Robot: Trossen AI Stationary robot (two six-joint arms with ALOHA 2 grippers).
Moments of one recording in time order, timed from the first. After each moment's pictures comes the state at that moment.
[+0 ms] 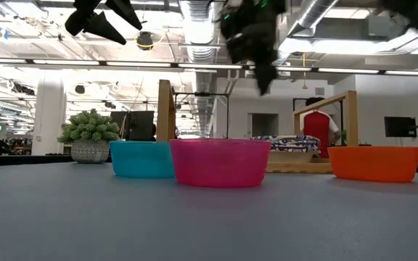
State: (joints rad) left arm -0.08 0.96 0.98 -0.62 -0.71 -0.67; right arm -0.39 1.99 2.00 -1.50 -0.16 -0.05
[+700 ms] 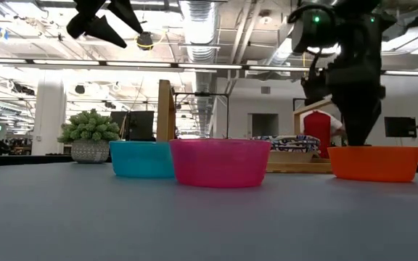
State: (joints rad) left arm -0.03 0.96 0.98 -0.62 -0.67 -0.66; right arm 0.01 1.43 0.86 -0.84 -0.01 0.68
